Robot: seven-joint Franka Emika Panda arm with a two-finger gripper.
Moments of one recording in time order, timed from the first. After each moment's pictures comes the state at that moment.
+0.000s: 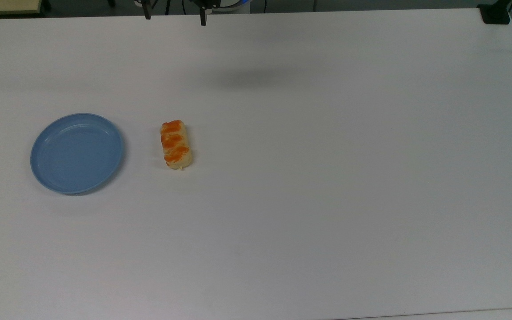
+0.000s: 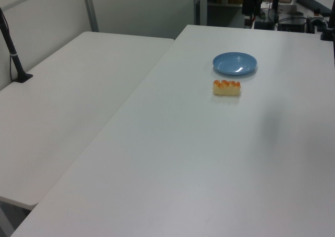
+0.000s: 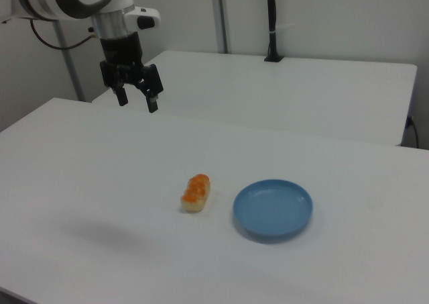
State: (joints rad) arm 0.08 0.02 -0.10 -1.58 -0.04 1.59 0.05
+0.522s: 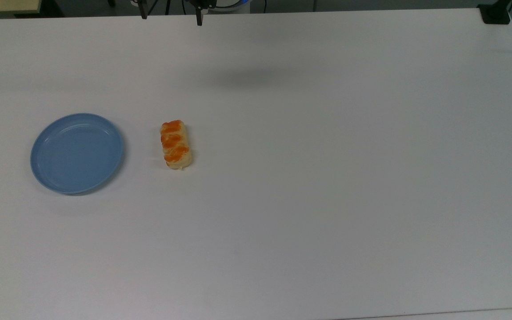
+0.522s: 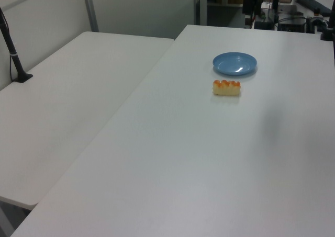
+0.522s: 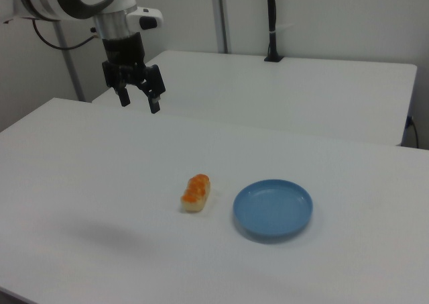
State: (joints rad) arm 0.07 0.02 -0.10 -1.58 -0.04 1.59 0.05
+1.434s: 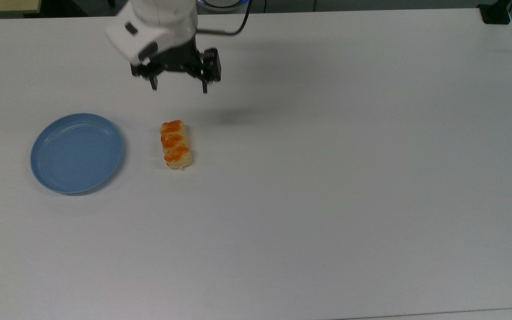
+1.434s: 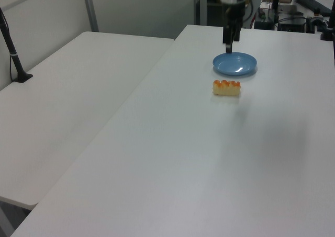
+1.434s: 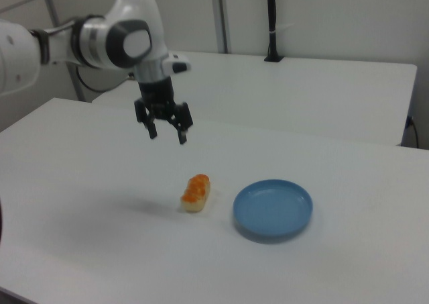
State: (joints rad) arm 0.07 0.24 -0.10 -1.60 -0.04 1.80 -0.03
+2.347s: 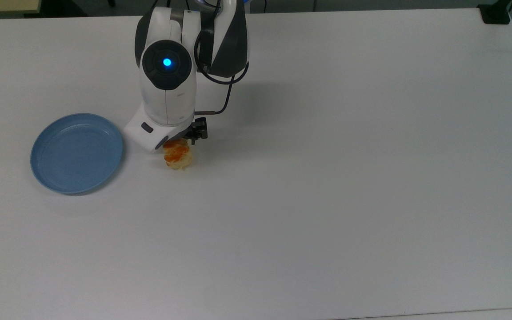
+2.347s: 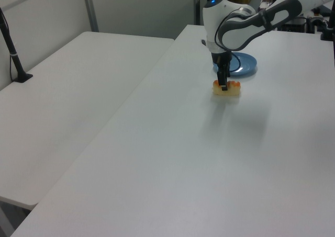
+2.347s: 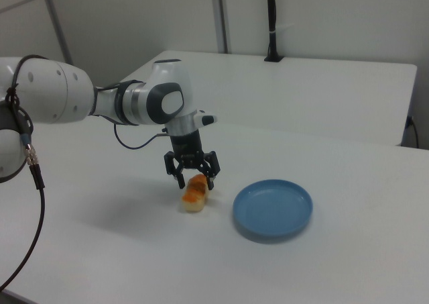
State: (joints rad) arm 0.04 0.50 -0.10 -1.61 -0.14 1.99 -0.15
